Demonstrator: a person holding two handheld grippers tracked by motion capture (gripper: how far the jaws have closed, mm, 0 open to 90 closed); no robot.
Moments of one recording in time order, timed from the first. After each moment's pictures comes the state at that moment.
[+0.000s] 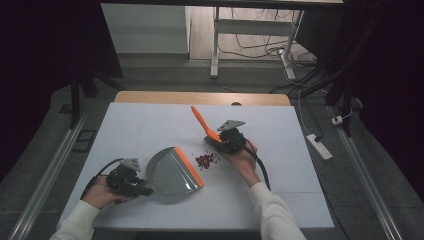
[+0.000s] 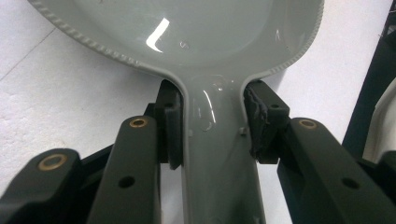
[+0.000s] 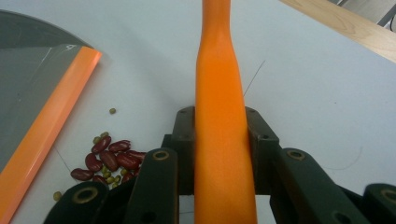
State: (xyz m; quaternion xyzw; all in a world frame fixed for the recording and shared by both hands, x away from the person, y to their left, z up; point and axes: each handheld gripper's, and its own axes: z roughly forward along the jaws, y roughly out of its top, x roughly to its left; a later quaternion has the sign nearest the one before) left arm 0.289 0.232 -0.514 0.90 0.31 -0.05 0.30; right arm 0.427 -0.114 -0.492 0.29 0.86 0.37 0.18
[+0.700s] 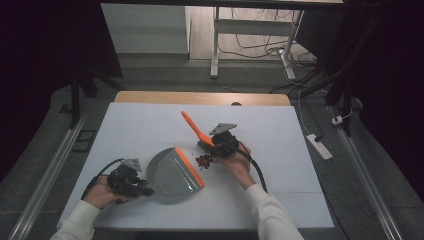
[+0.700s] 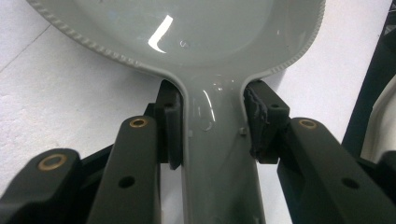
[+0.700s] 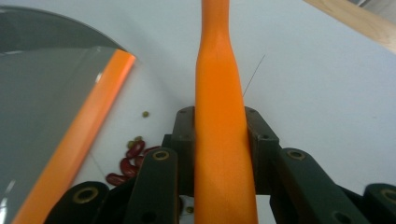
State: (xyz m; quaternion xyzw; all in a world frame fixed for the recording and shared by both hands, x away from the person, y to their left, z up) left arm 0.290 0.230 -0.516 0.90 0.31 -0.05 0.30; right arm 0.416 -0.094 -0.494 0.27 0.87 0.37 0.17
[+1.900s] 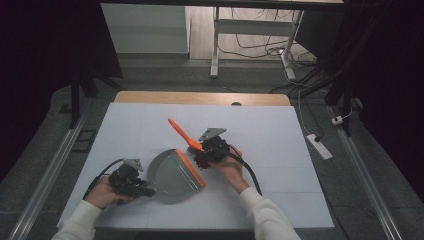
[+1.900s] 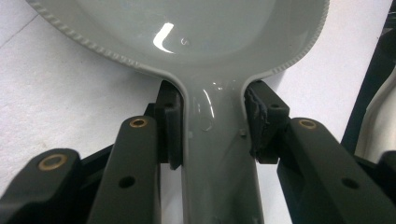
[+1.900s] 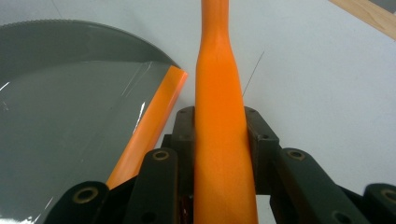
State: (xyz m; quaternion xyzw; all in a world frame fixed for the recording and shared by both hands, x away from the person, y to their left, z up) left arm 0.294 0.228 -0.520 0.90 0.32 -0.07 0.29; right arm 0.399 -0.068 -0.496 0.23 0.89 0.37 0.15
